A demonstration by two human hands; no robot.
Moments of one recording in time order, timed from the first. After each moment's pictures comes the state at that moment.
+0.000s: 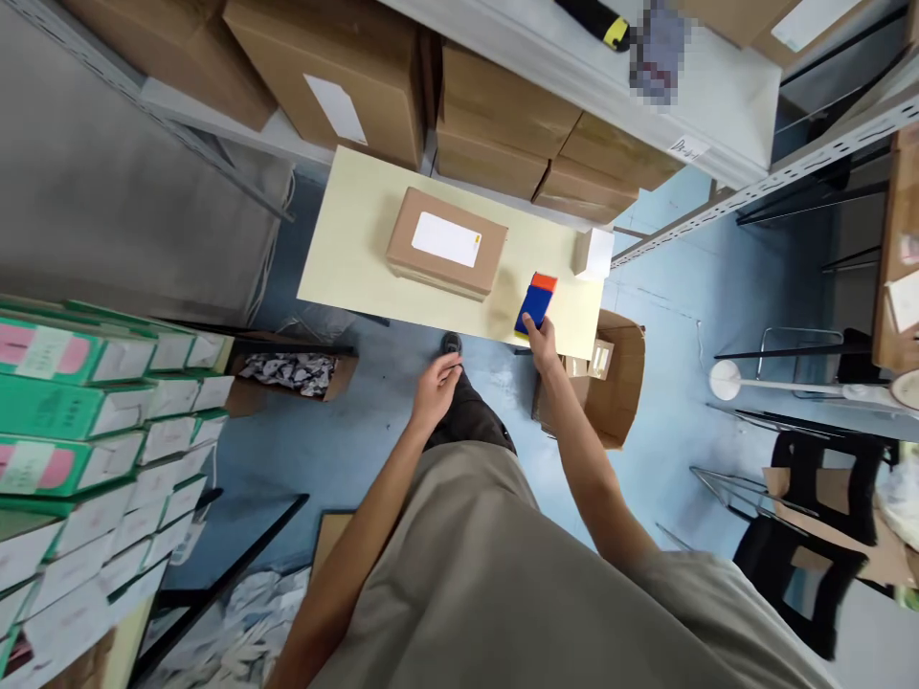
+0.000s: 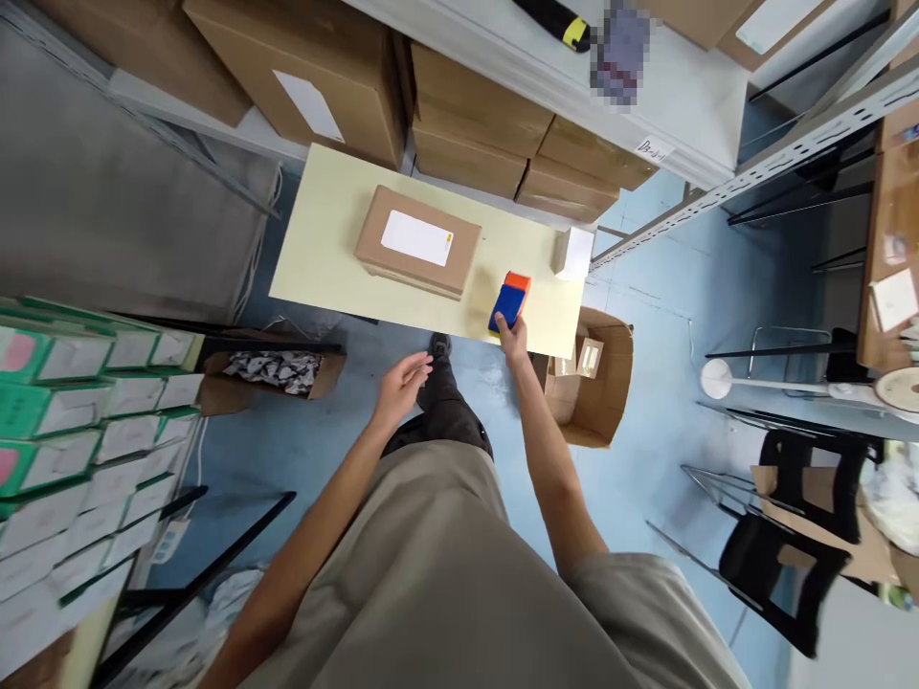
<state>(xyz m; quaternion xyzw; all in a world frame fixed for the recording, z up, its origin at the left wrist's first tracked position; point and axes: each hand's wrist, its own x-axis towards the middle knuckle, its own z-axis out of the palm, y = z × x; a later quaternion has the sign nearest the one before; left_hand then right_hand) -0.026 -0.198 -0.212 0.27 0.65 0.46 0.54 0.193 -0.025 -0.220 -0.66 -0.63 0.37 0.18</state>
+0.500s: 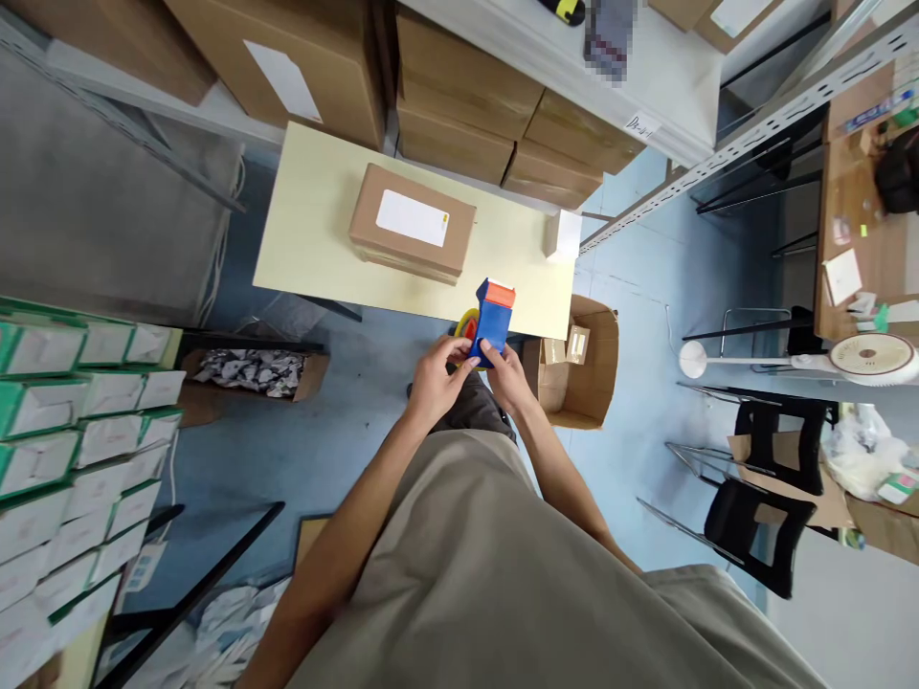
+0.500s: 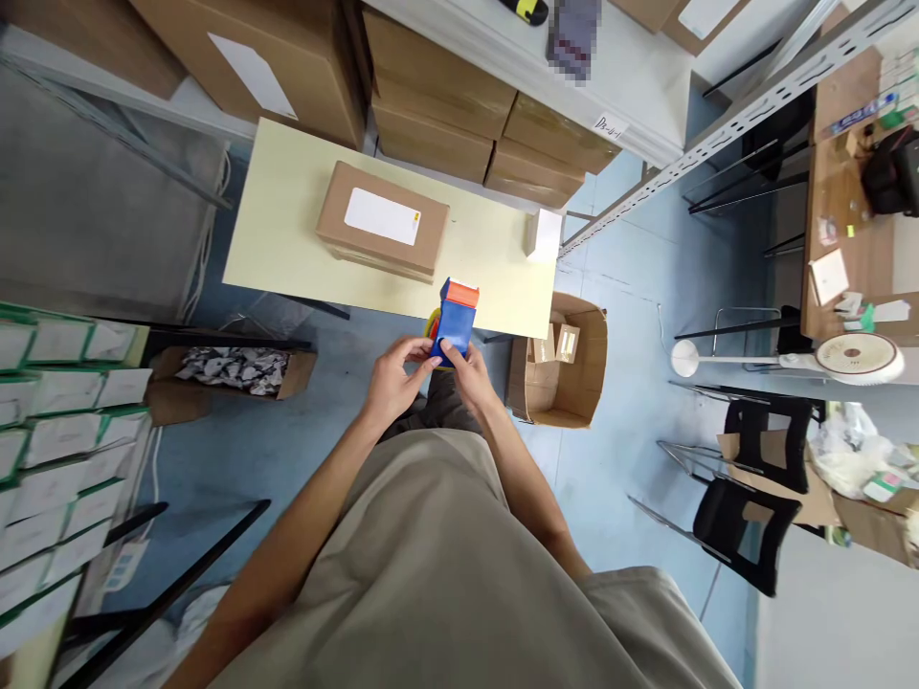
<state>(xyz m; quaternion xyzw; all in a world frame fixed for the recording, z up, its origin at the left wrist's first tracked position) 0.007 -0.191 -0.120 0.49 0.60 0.45 0.45 0.164 -0.150 -0.125 -0.52 -0.34 0.68 0.39</state>
